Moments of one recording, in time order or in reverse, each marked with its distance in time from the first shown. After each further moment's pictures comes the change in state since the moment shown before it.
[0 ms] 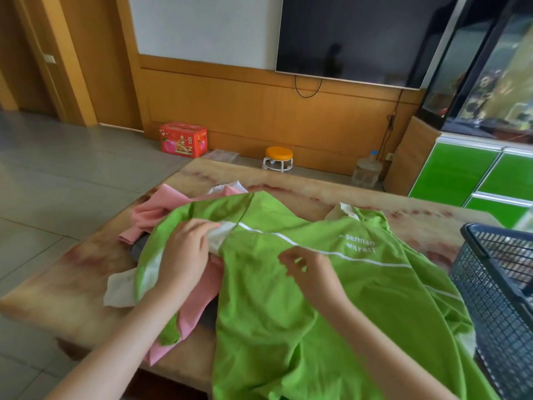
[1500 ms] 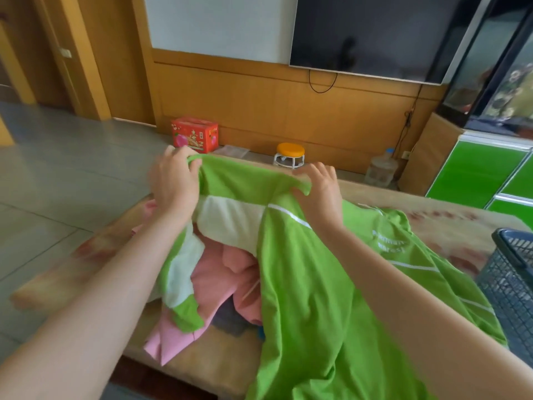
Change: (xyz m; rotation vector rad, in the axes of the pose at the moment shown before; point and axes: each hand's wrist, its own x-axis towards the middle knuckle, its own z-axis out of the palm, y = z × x) left_hand 0.109 -0.014 -0.031 0.195 0.260 -0.242; right_hand 0.116 -0.039 -0.008 -0.259 0.394 -0.348
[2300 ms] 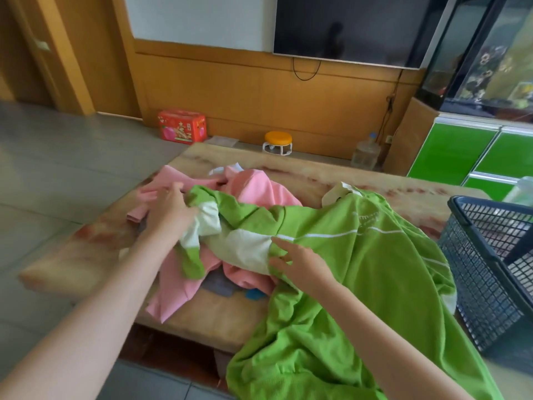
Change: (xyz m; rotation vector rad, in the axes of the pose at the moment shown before) left_hand -0.079 -0.007 -0.028 0.016 -0.513 -0.205; right_hand -0.150 -0.002 -0.038 -0.041 -0.701 0.319
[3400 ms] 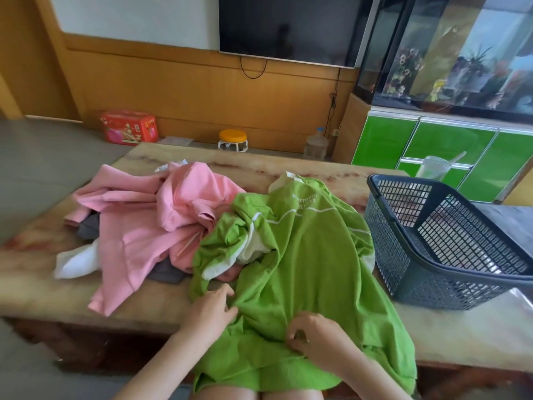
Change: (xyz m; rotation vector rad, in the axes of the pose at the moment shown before) left_hand -0.198 0.029 0.116 0.124 -0.553 0.386; right_hand -0.169 0.107 0.006 -0.109 -0.206 0.018
